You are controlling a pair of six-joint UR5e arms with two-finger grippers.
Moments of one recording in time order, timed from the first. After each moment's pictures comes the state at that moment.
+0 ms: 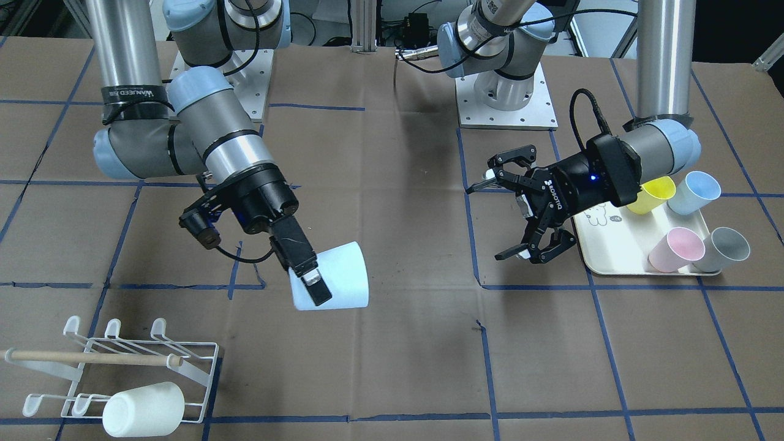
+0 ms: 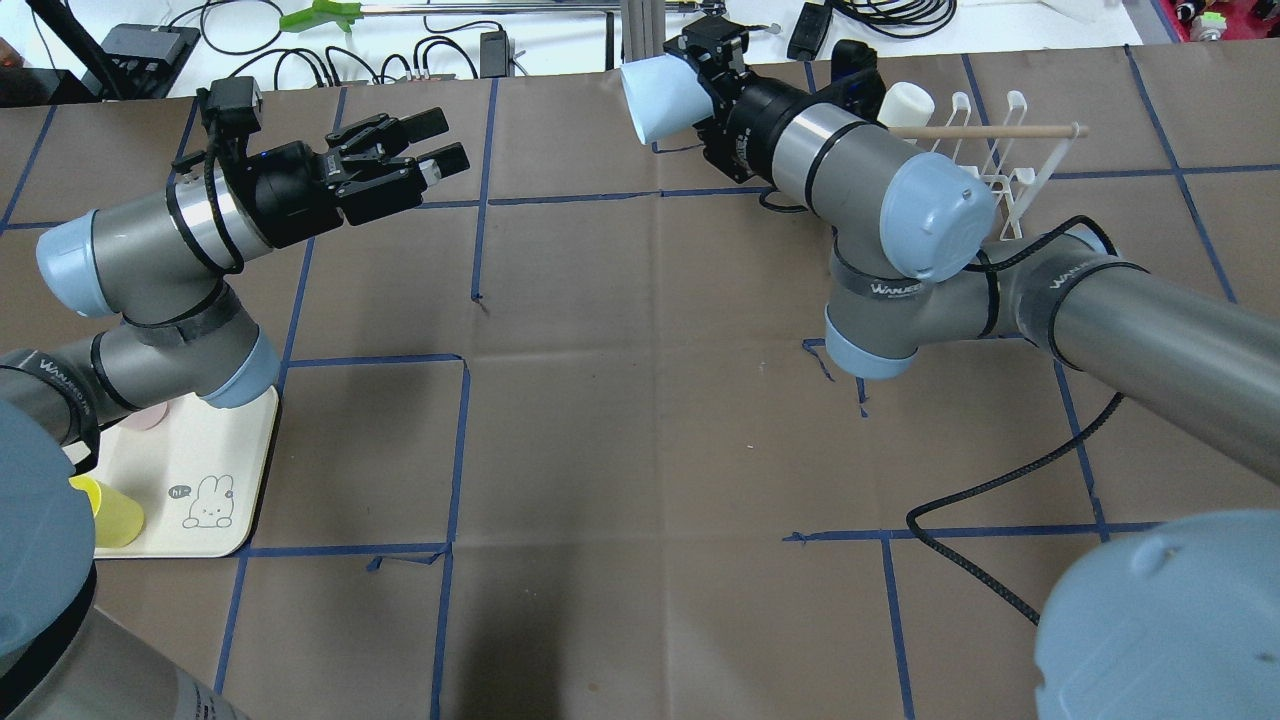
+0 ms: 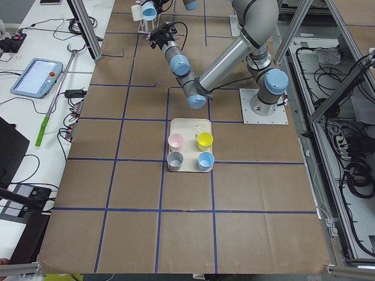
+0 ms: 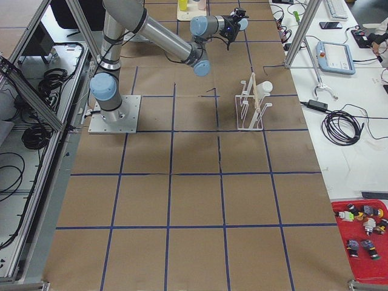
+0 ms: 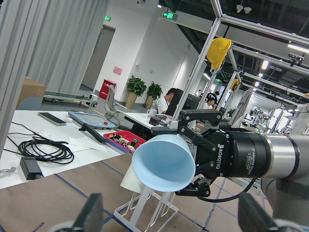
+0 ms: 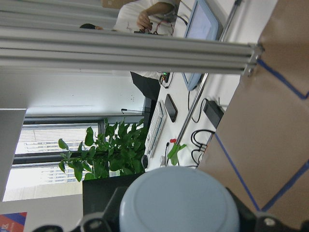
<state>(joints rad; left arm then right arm) -1.23 -2.01 -1.99 0.49 0.12 -0.05 1.65 -1.16 1.89 -3.56 -1.11 1.34</state>
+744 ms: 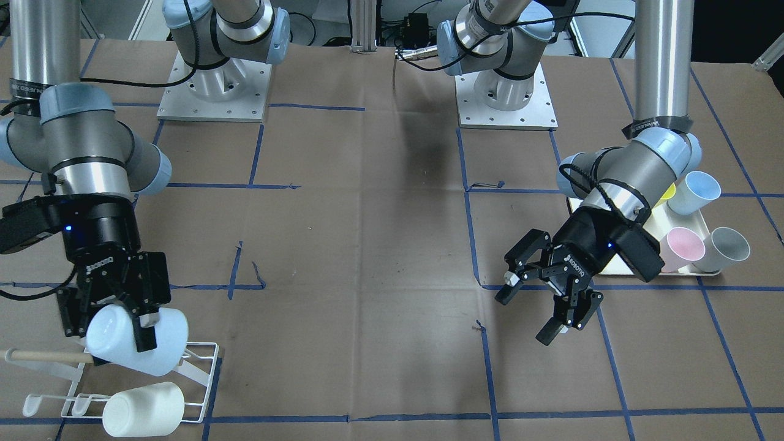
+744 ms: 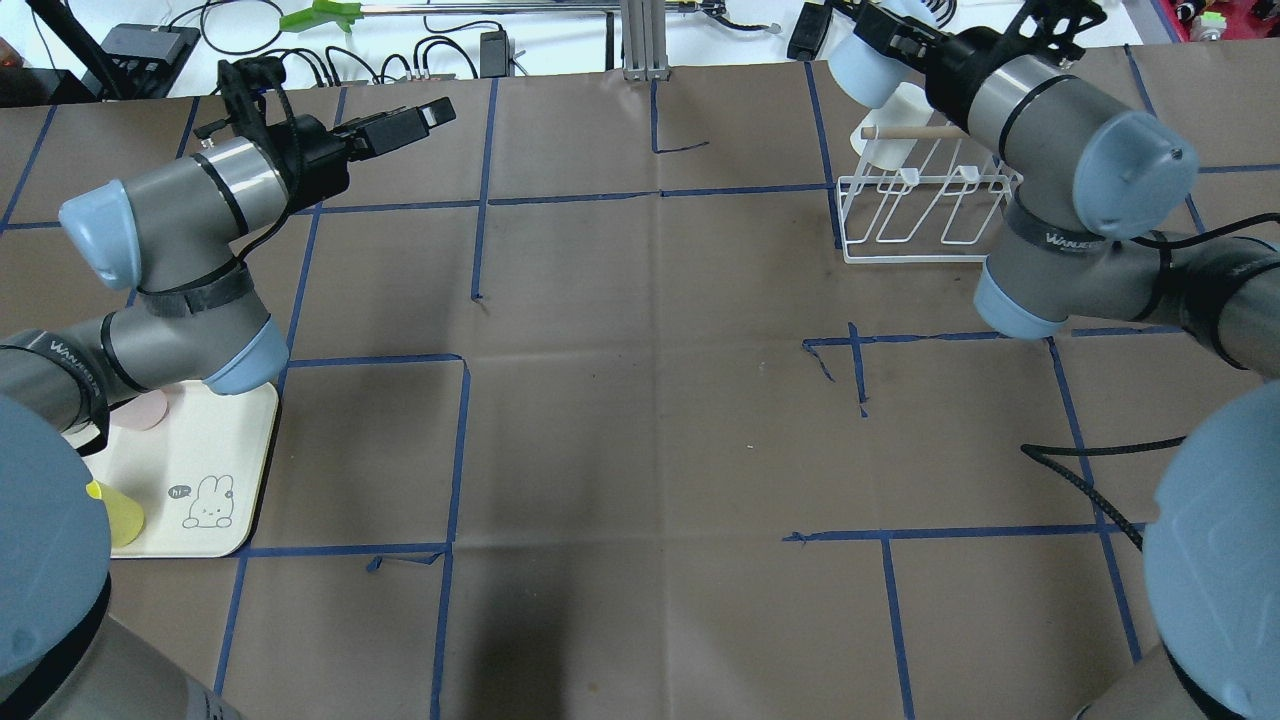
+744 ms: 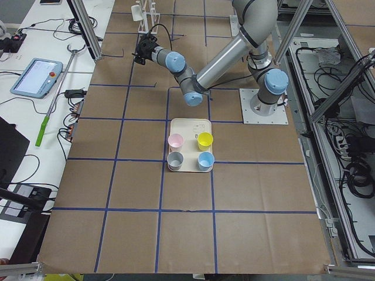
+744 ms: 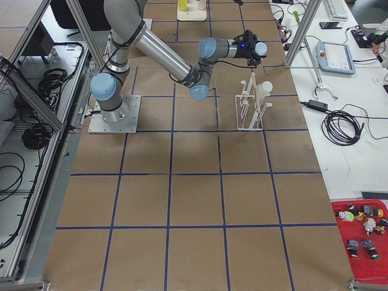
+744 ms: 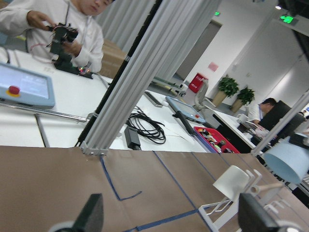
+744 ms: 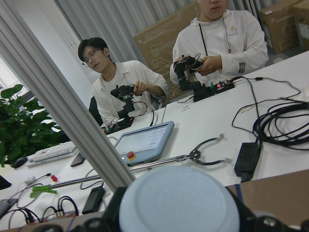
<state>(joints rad) -1.31 -2.01 -1.94 0.16 0.67 -0.10 1.36 -1.16 1.90 -3.55 -1.08 0.23</state>
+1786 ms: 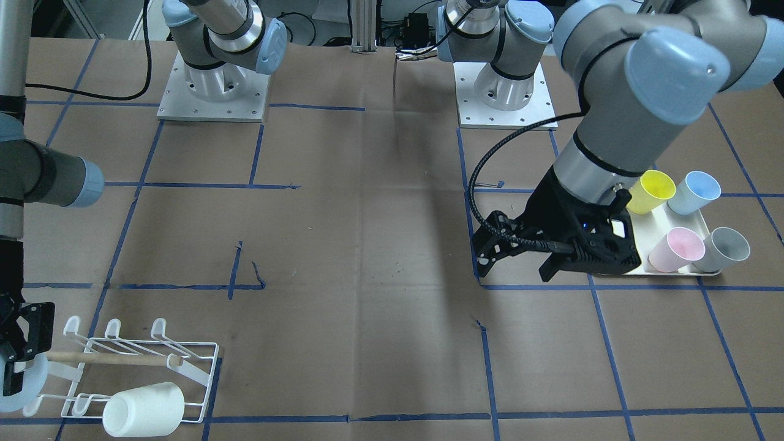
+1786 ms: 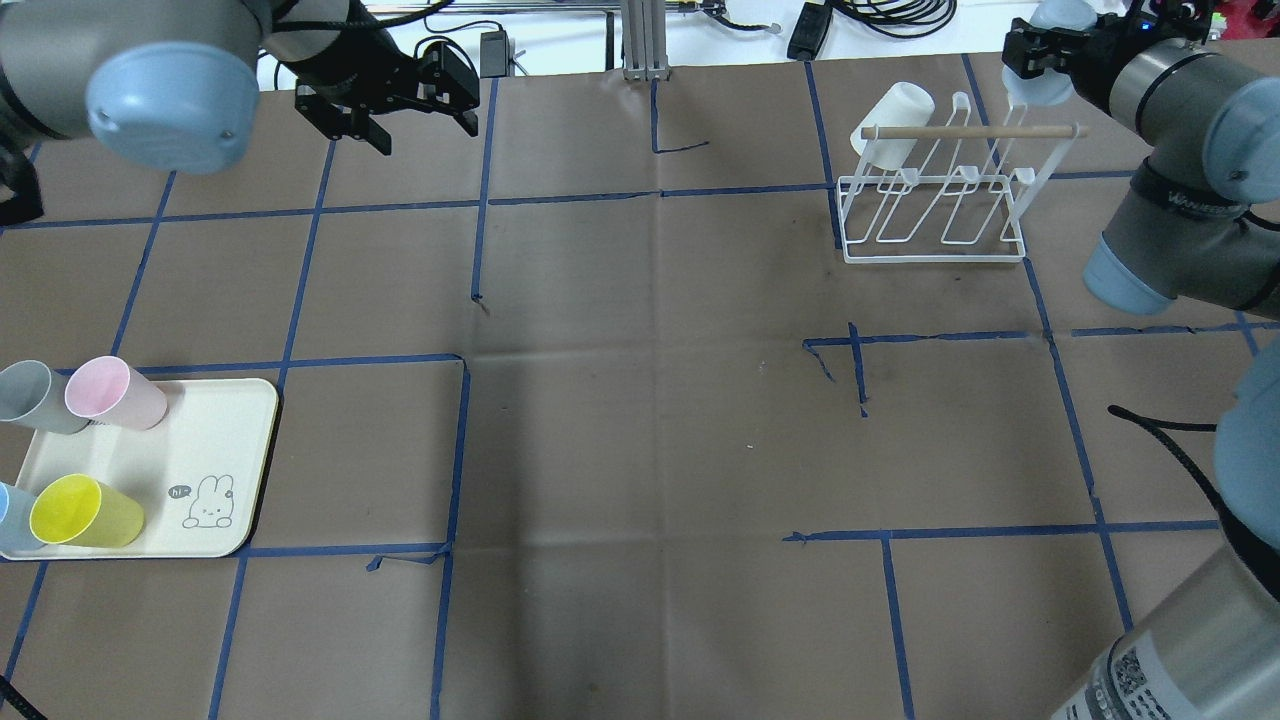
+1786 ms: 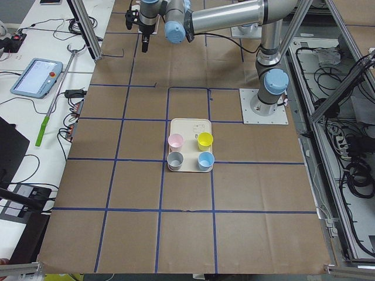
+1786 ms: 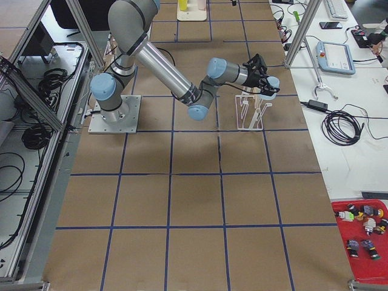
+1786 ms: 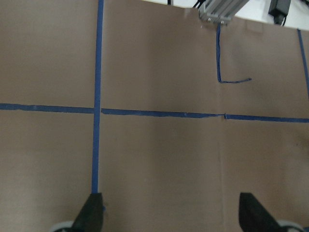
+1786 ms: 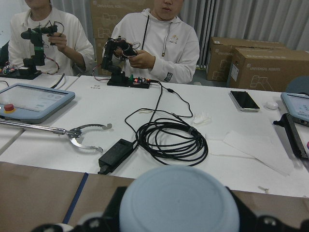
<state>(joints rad) -1.55 -1.80 -1.43 -1.34 1.43 0.00 1.18 -1.09 1.82 -3.43 -1.13 -0.26</state>
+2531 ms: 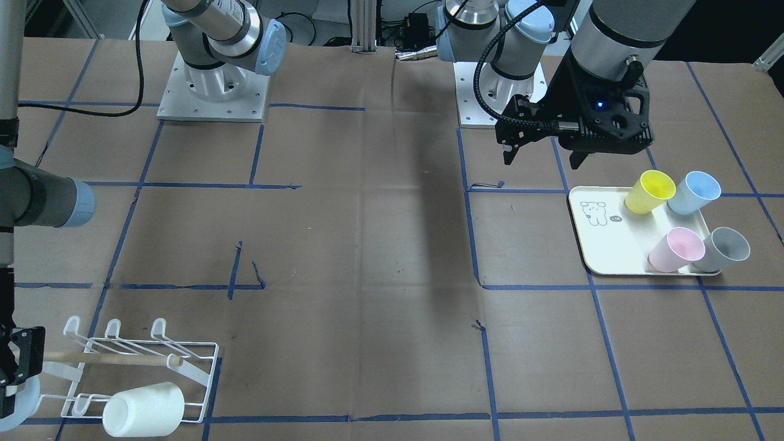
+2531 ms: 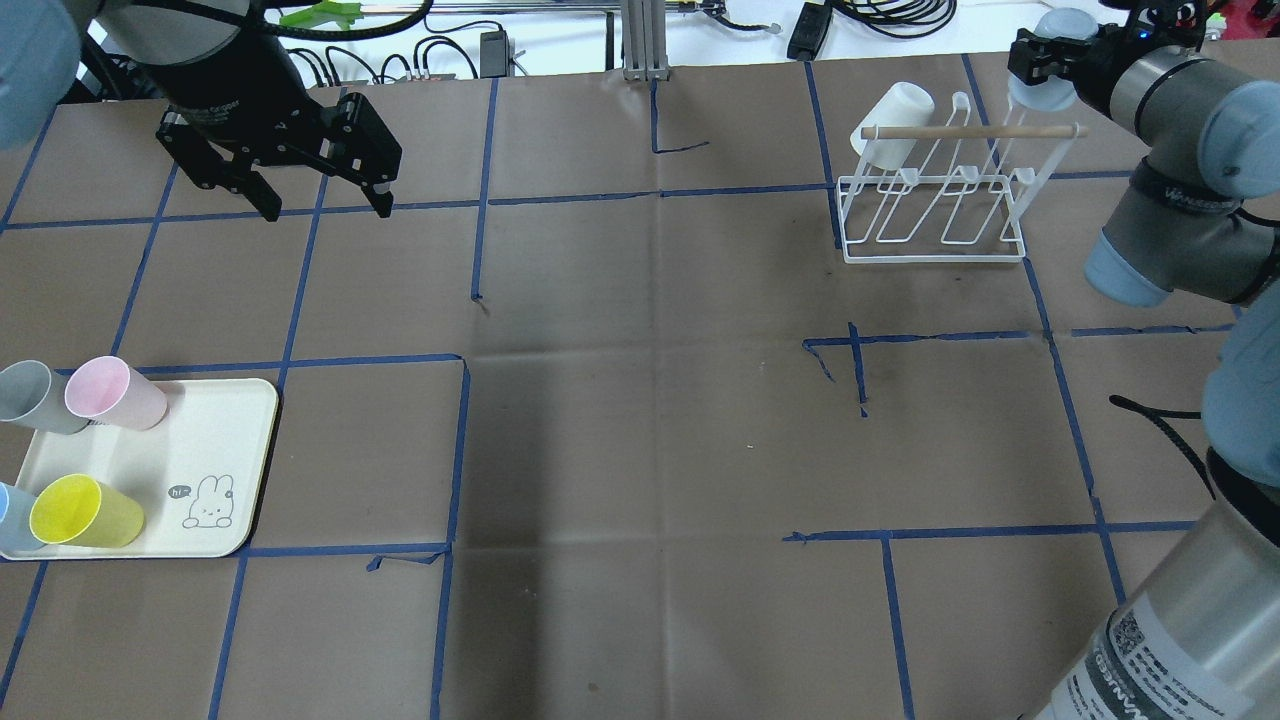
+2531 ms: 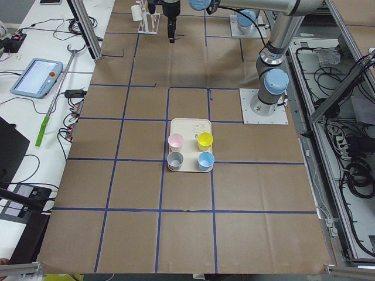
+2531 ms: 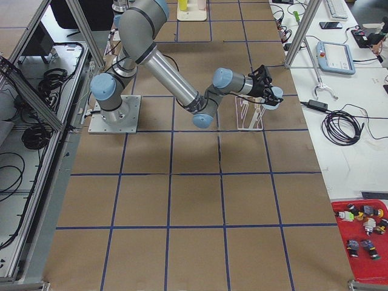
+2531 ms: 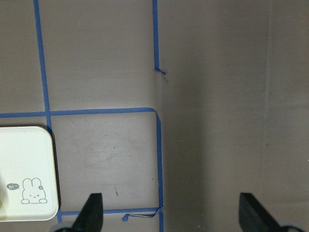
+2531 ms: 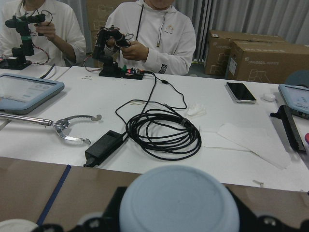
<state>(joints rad) -1.55 -1.61 -1.48 -1.64 1.55 0.06 1.17 -1.01 1.77 -3.43 -1.12 -0.27</state>
